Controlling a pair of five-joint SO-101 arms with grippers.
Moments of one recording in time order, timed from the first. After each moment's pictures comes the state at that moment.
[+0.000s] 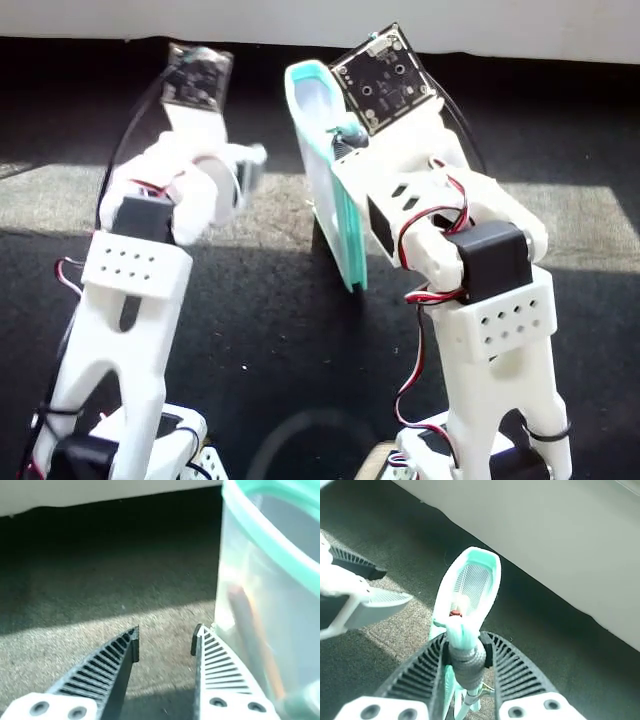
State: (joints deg) left arm 6.9 -29.4 21.2 57.9 -0.3; right arm -27.3 -27.7 -8.5 70.8 20.3
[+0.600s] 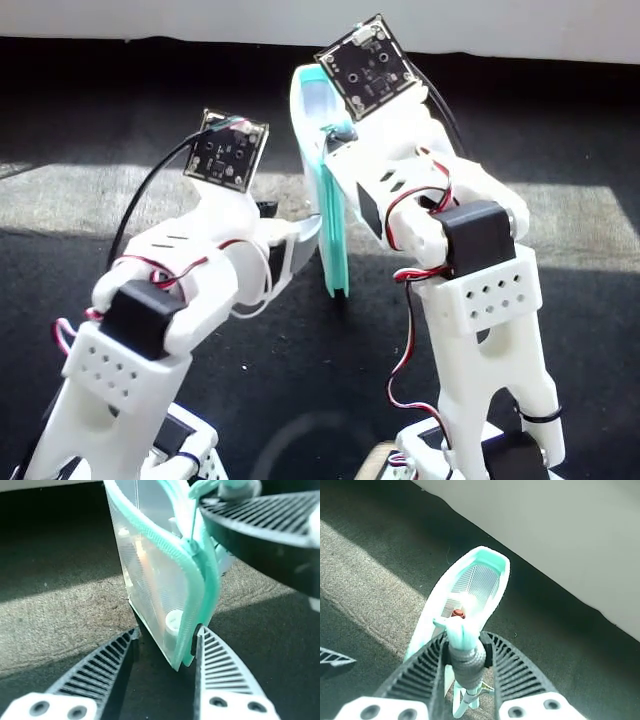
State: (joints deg) left arm 22.6 -48.7 27.2 68.3 12.9; right arm -27.3 -23.3 -9.8 70.8 20.3
